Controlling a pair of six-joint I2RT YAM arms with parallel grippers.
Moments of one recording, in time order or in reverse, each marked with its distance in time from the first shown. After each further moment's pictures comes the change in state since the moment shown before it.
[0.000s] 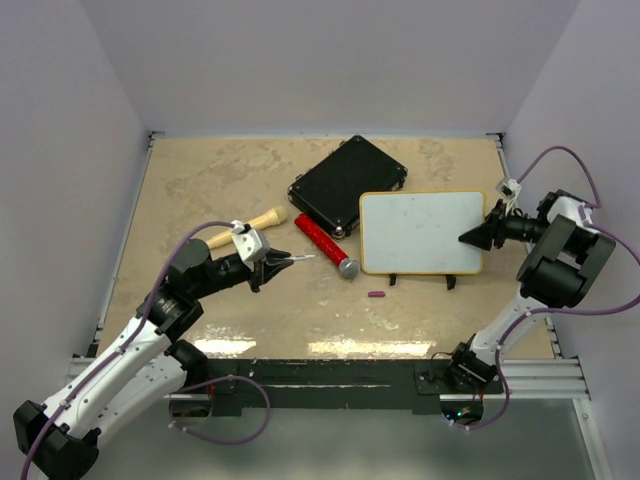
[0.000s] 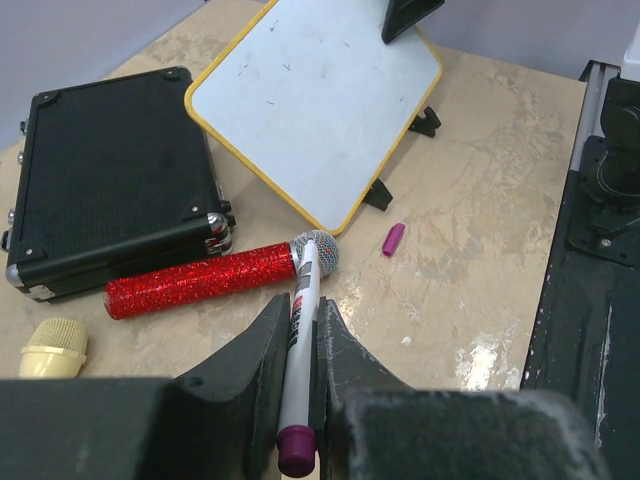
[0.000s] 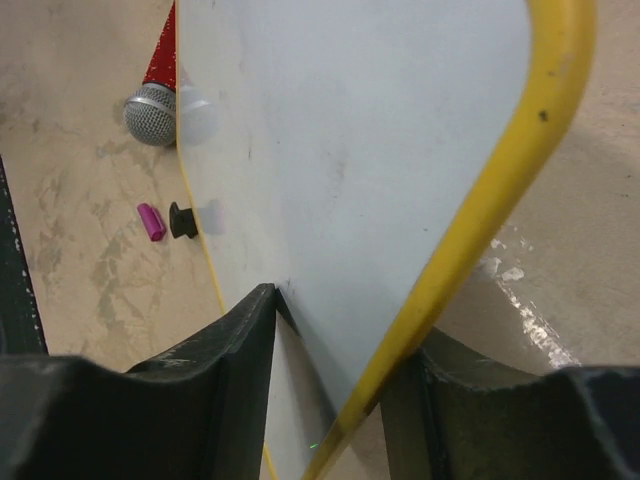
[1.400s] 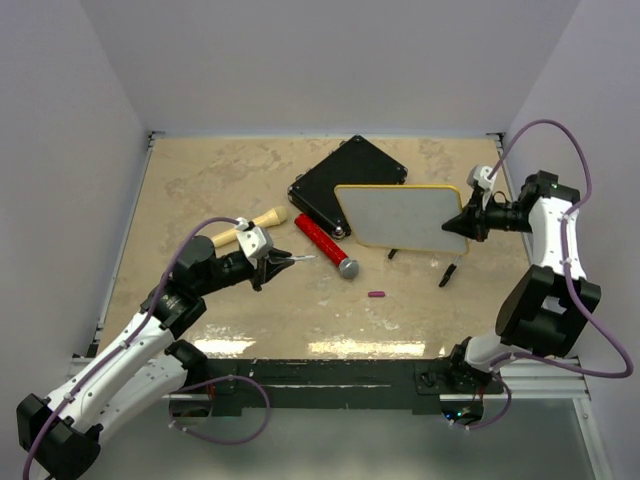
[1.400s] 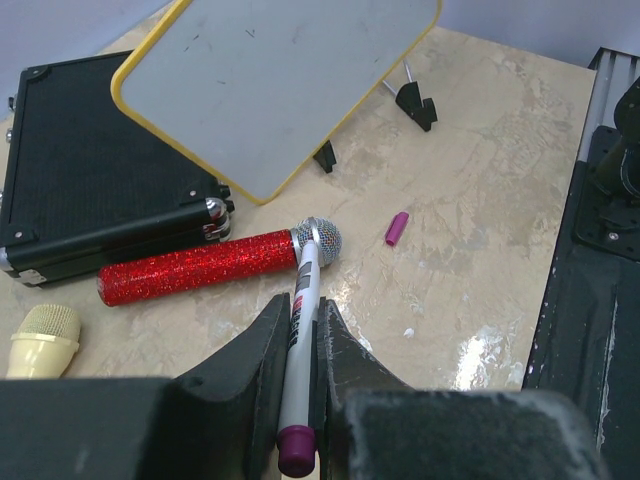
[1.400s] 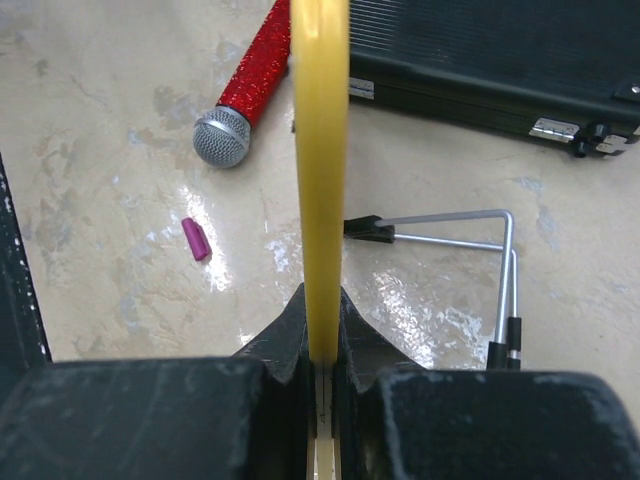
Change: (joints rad) left arm 0.008 0.041 0.000 0.000 0.000 -0.001; right arm 0.200 -0.410 -0.063 0.033 0.040 0.067
